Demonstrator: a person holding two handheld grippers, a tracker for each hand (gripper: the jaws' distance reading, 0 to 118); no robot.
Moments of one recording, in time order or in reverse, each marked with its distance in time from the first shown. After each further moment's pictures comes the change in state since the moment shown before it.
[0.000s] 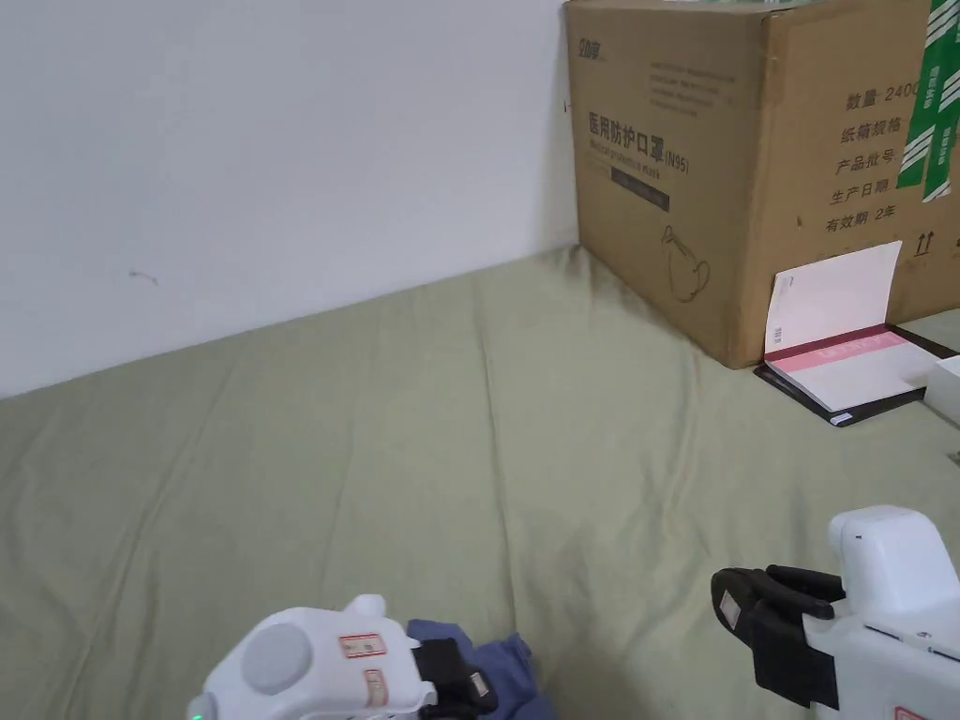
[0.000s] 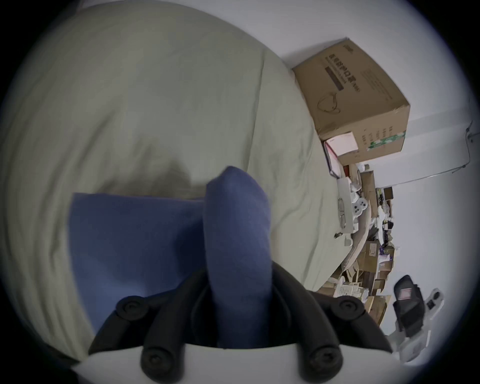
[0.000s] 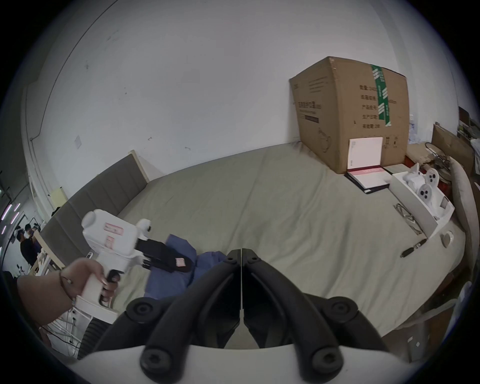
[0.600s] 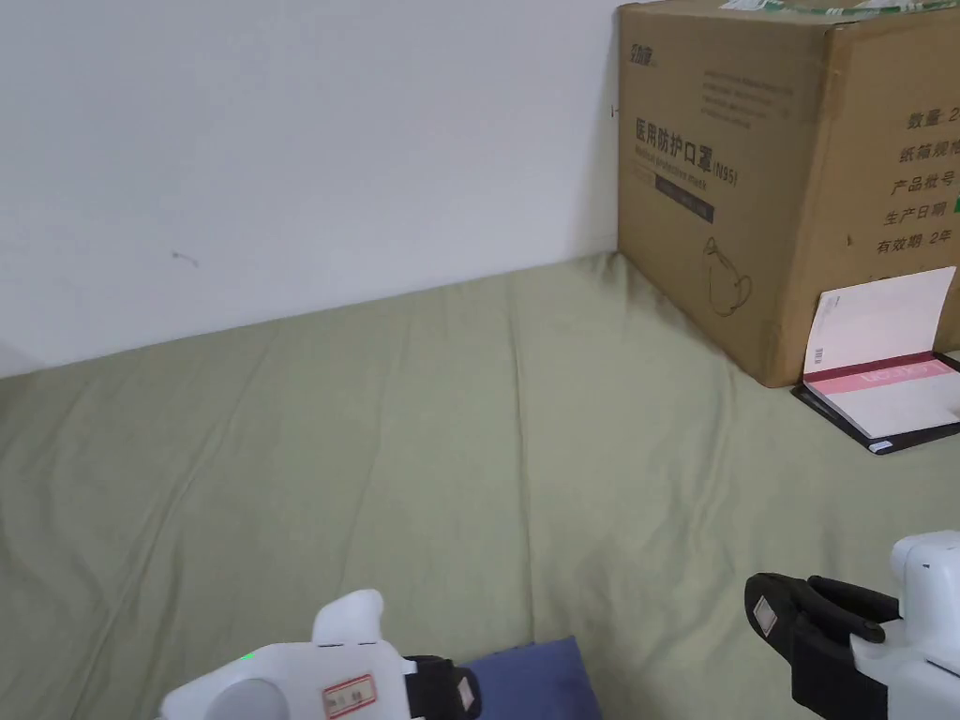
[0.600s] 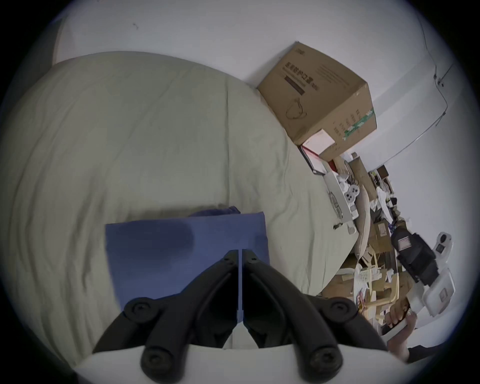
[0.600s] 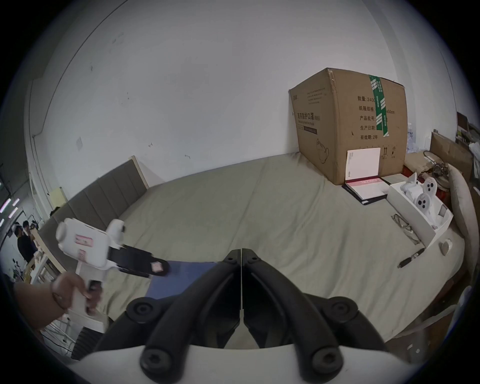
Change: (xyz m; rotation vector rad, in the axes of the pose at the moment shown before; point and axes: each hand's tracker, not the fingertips) left arm 0.010 -0.033 0.055 0.154 -0.013 -0.239; right arm -0.002 0.001 0.002 0.072 0.037 0.012
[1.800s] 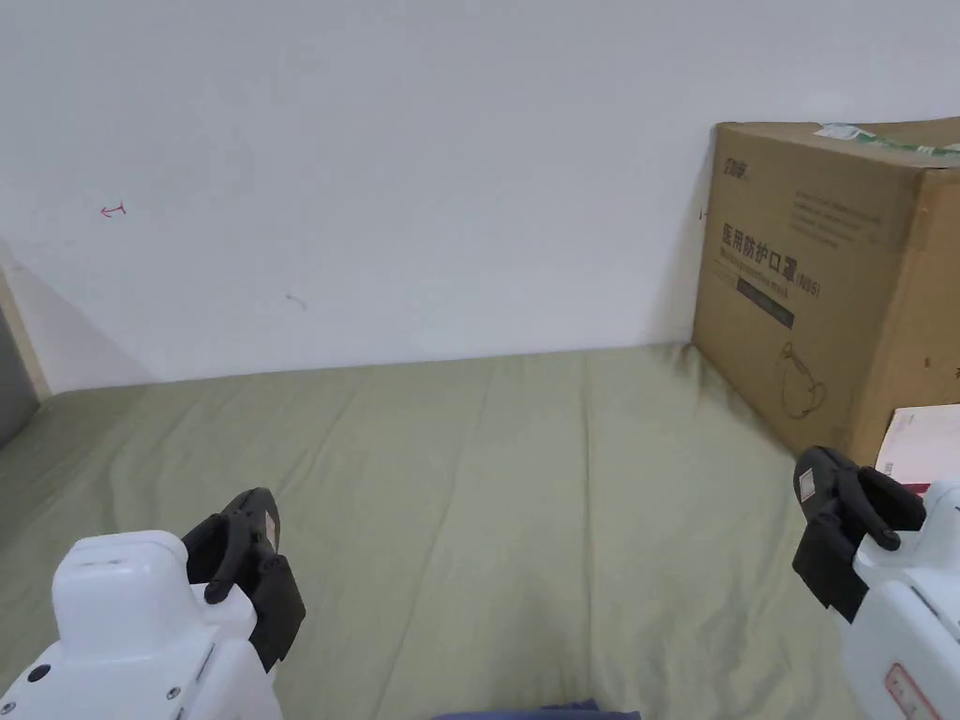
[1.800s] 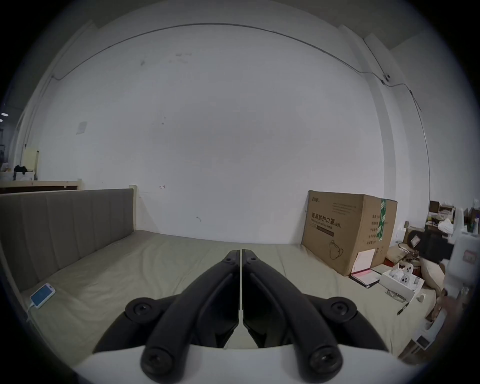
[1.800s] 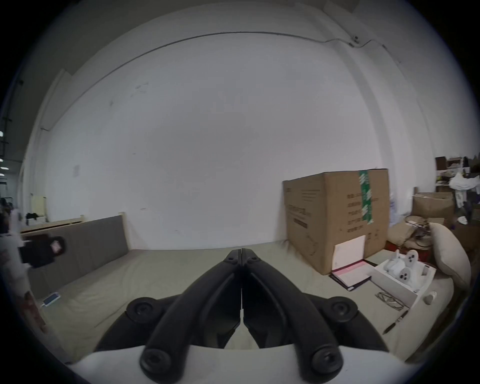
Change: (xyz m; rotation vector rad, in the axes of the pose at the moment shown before) left arm 0.040 -0.062 0.215 1.074 0.426 -0.317; right arm -0.079 0.049 0.000 0.510 -0.188 0.135
